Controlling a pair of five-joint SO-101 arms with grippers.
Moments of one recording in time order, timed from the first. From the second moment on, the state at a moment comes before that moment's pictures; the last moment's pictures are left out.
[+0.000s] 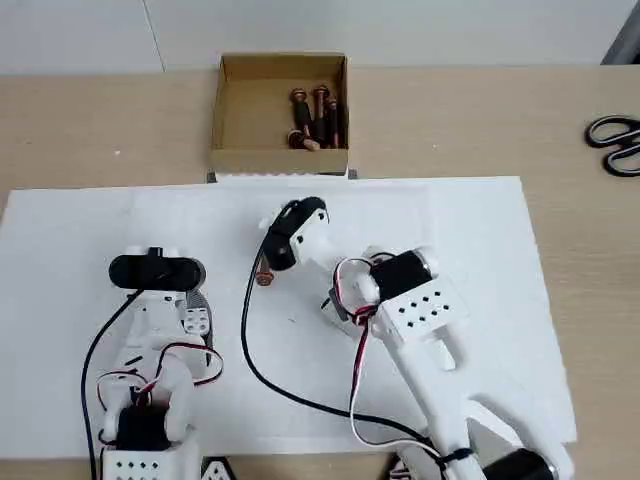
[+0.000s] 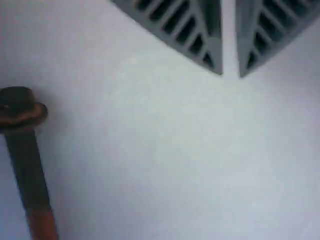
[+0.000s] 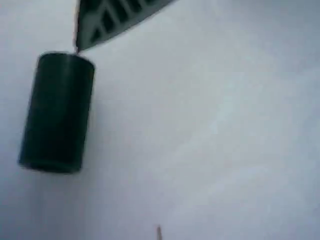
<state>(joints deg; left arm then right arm) -3.2 -103.4 96.2 55.6 3.1 -29.5 -27.1 36.8 71.3 24.7</state>
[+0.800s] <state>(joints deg) -3.2 -103.4 96.2 55.6 3.1 -33.8 -27.1 44.2 65.1 23.7</state>
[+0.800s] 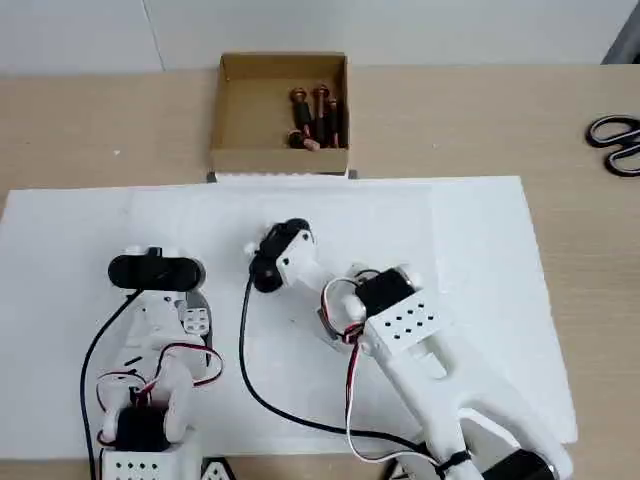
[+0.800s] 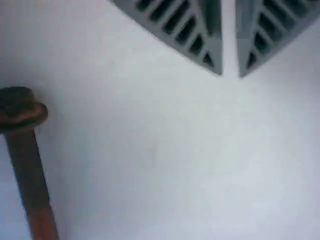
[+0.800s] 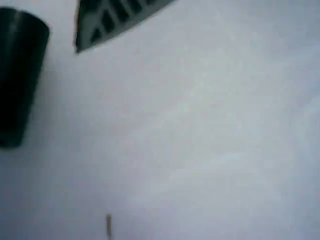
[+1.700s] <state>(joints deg) -3.2 -103.4 96.2 55.6 3.1 -33.7 -18.7 47.0 54.7 23.6</state>
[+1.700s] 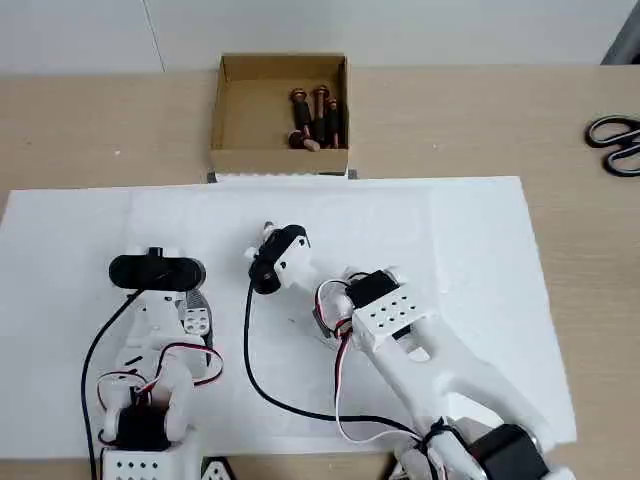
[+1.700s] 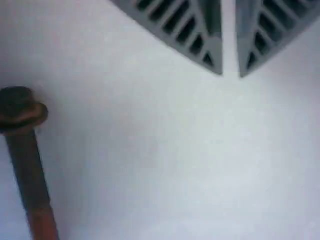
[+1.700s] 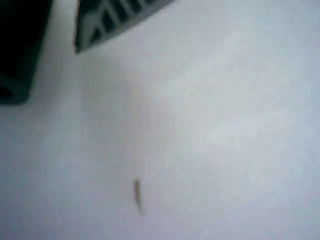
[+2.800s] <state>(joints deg) -3.2 -103.4 96.2 55.6 3.1 -28.7 -17.1 43.1 59.0 23.5</state>
